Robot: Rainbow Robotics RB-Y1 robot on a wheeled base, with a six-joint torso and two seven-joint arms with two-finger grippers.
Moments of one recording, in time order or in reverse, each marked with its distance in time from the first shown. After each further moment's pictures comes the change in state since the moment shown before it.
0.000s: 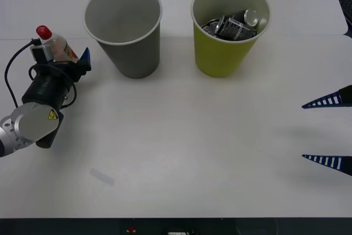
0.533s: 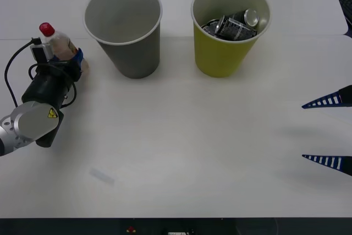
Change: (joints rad) right arm 0.000 0.000 0.000 0.000 0.000 0.000 0.000; left arm -0.005 0.000 0.001 0.002 0.020 -0.007 -0.023
